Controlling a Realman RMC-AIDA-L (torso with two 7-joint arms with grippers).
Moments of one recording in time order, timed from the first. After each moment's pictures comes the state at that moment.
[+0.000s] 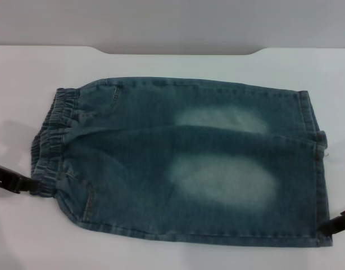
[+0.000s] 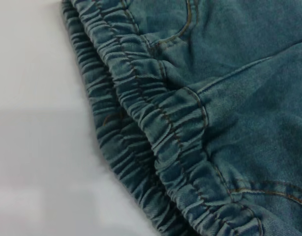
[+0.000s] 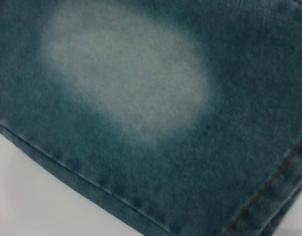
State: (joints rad) left arm -0.49 -2.05 0.81 1.11 2.66 1.59 -2.22; right arm 0.45 2.07 -1.01 -1.21 -2.61 -1.78 2.45
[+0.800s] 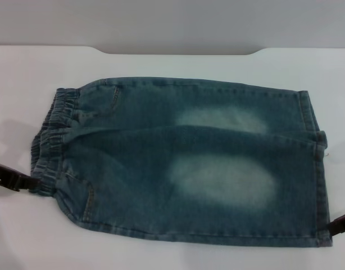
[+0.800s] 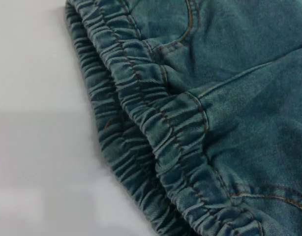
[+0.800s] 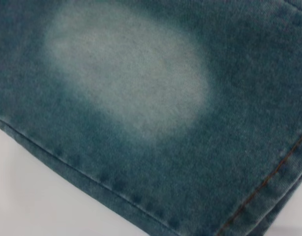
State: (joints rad) left arm -0.49 -2.05 0.81 1.12 2.66 1.59 -2.23; right arm 0.44 2.07 -1.02 -1.26 -2.61 -1.81 2.45
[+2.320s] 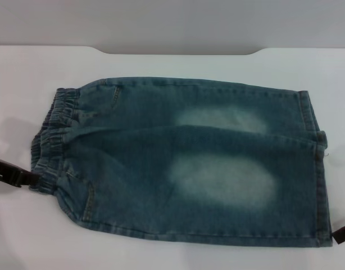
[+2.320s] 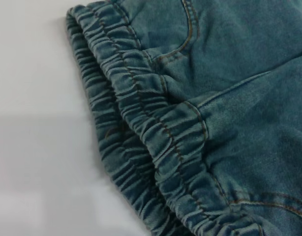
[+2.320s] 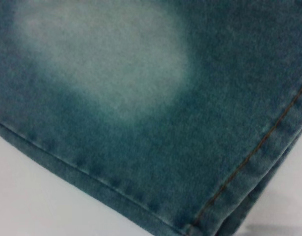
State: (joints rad) left arm -0.50 -2.05 0.80 1.12 2.65 1.59 -2.23; right arm 0.44 2.07 -1.02 -1.21 -2.67 -1.79 2.46
